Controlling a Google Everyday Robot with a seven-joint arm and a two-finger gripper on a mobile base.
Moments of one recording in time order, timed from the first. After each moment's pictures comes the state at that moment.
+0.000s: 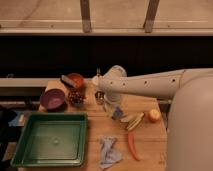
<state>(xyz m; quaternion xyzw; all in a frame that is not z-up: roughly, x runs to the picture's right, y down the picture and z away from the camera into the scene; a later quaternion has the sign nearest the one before) 0.062 0.106 0.781 -0.26 0.14 0.37 0.88</state>
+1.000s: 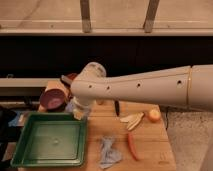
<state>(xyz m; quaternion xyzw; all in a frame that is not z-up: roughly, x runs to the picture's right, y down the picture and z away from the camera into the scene) -0.112 0.097 0.668 -0.27 -0.08 0.21 0.94</state>
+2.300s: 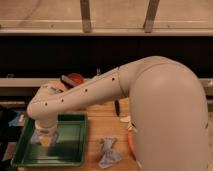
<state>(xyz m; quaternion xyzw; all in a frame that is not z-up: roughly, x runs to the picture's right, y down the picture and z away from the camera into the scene) -0.260 0.211 0.670 -0.37 -0.13 0.03 0.92</state>
